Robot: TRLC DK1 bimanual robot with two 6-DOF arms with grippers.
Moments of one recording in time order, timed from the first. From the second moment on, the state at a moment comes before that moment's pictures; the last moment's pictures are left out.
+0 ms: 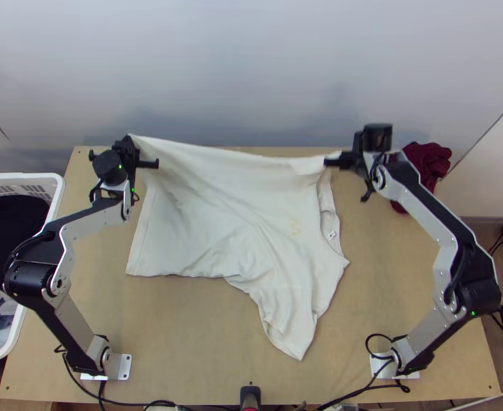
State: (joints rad) left arm -0.08 1.87 1.11 0.77 -0.24 0.33; right arm 0.21 1.79 1.45 -0.32 0.06 0.14
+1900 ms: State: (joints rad) left arm -0.10 1.67 0.71 0.47 -0.35 0.49; right arm 0.30 1.50 0.88 -0.46 -0.02 0.10
